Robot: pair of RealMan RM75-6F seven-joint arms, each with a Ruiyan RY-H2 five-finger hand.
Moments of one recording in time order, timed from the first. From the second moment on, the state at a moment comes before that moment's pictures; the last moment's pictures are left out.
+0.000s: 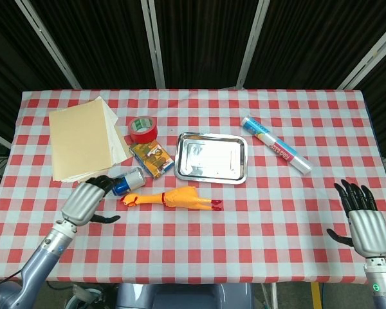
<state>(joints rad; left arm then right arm) -0.43 -1.33 -0.12 -1.71 1.49 1.09 0.26 0.10 -1.13 0.06 -1.60 -1.50 1.46 -0.08</state>
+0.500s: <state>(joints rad) -0.55 -1.54 -0.12 -1.61 1.38 0.98 0.39 0.10 -1.13 0.06 -1.59 -1.50 1.45 -0.08</state>
